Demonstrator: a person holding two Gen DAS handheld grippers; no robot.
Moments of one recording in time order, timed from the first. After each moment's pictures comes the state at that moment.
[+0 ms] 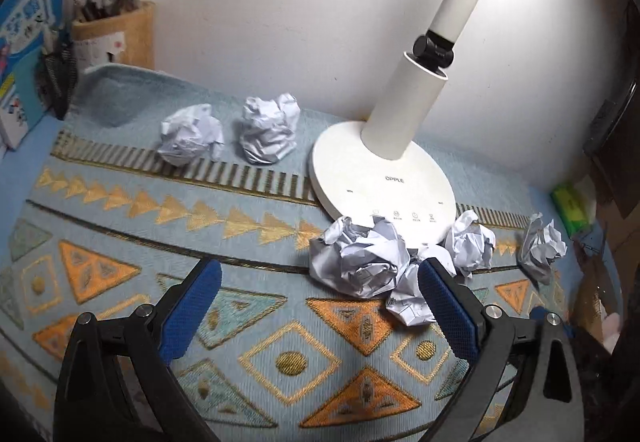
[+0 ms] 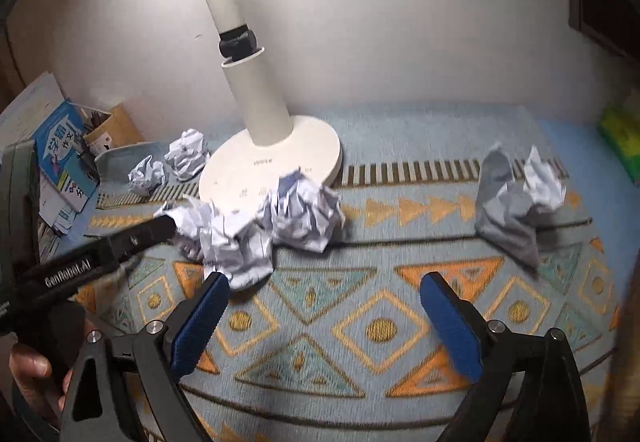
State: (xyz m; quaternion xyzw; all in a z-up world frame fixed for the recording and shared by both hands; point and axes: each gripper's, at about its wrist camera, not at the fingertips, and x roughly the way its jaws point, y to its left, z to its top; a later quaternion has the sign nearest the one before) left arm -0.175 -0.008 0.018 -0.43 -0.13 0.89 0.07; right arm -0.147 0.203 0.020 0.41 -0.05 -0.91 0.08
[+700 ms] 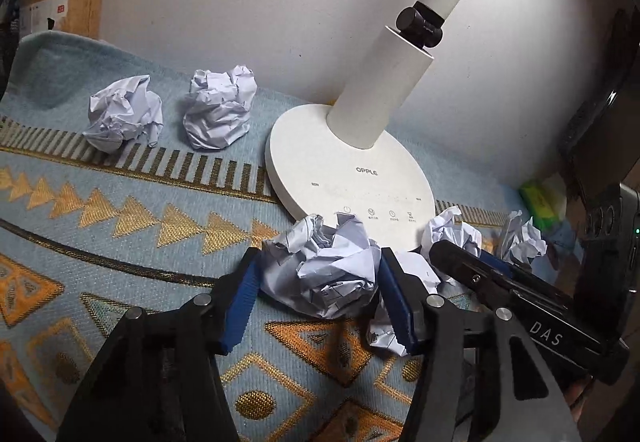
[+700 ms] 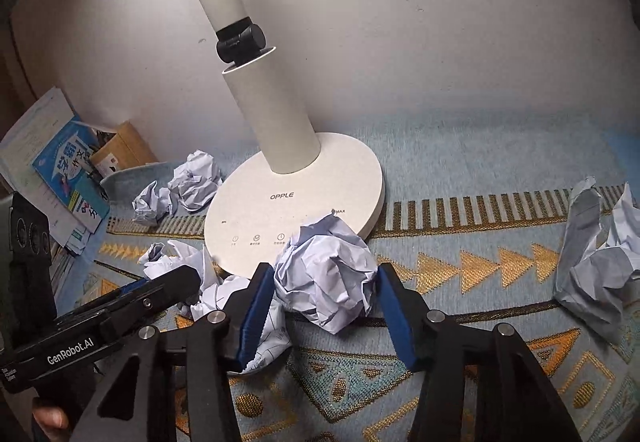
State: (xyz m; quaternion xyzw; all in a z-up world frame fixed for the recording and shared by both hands) left arm -0.191 0.001 -0.006 -0.41 -0.17 0.89 0.13; right arm -0.198 0.197 -0.006 0.39 -0.10 -0.90 0.15
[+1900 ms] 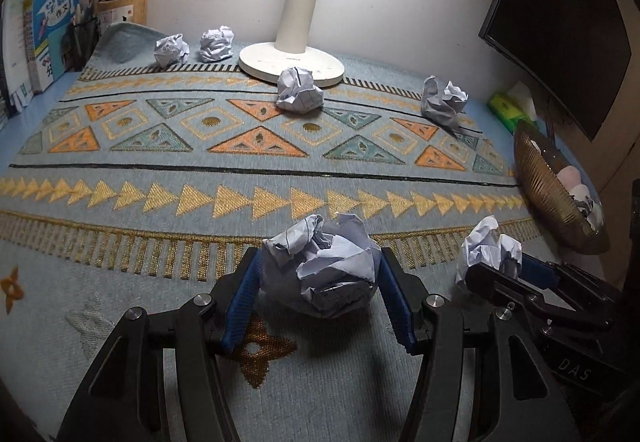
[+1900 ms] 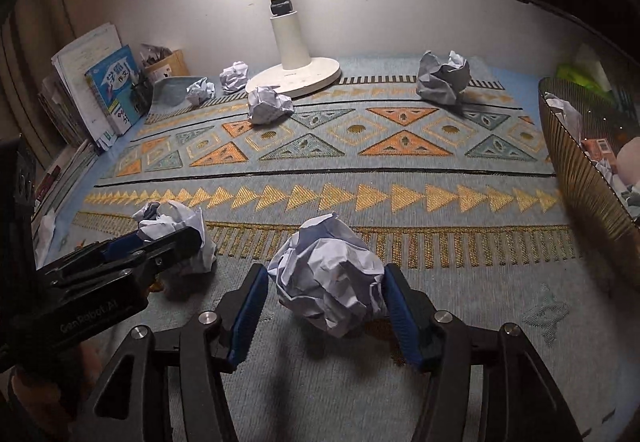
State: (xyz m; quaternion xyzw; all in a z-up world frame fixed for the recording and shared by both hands) left arm 0.034 0.064 -0.004 -0.41 -0.08 0.90 0.10; right arm 0.055 0.237 -0.005 0.42 -0.04 -0.90 0.11
